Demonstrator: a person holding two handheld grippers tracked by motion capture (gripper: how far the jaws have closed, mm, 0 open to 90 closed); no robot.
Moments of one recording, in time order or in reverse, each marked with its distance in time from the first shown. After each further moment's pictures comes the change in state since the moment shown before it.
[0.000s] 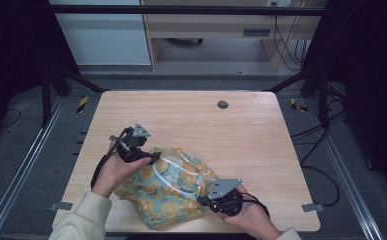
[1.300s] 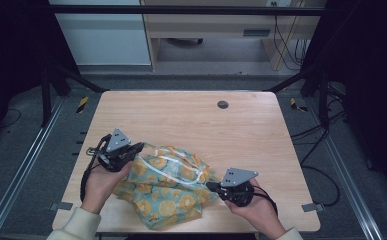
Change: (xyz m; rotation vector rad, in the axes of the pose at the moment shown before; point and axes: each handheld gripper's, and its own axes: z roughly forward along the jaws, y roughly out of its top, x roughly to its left) left arm -0.003 -0.031 -0.050 -0.272 0.087 0.019; right arm -0.021 0.002 -0.028 -0.101 -0.154 0.076
